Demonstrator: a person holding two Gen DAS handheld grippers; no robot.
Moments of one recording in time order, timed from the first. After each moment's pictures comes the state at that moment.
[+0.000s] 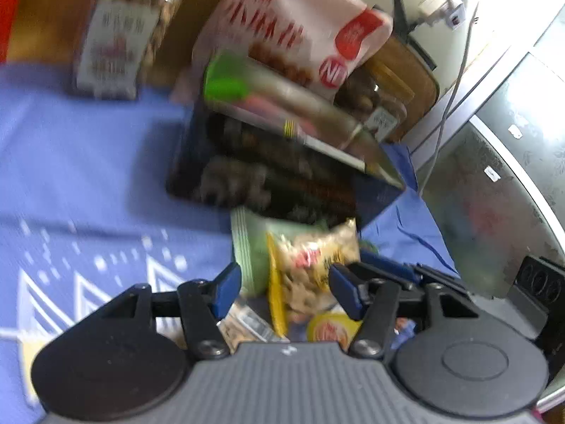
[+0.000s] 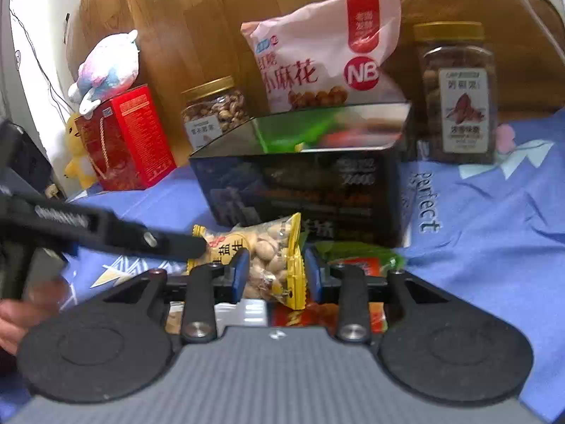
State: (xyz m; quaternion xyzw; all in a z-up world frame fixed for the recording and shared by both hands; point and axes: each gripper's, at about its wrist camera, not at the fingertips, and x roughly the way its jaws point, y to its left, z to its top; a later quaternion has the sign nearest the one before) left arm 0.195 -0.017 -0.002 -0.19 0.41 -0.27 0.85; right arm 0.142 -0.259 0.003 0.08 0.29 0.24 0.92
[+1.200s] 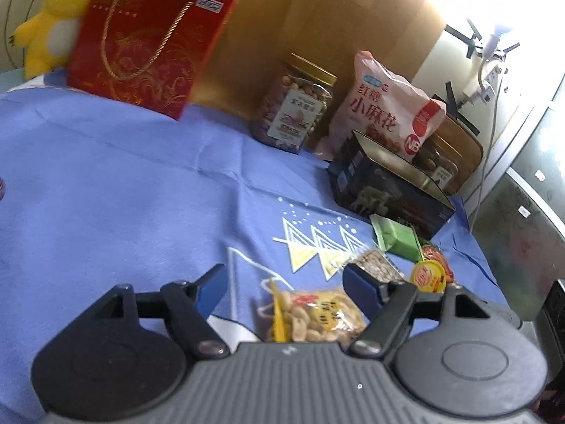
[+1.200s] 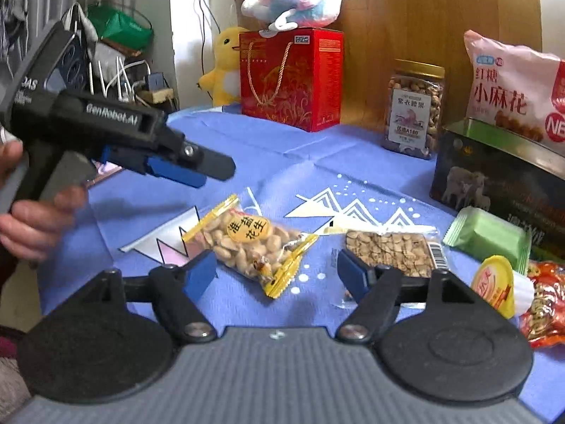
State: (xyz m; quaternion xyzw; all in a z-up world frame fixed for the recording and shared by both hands) left arm 0.047 0.144 0.020 -0.20 0.33 -0.13 0.91; right arm 0.035 -0.113 0.012 -0.08 0.27 0.39 0.88
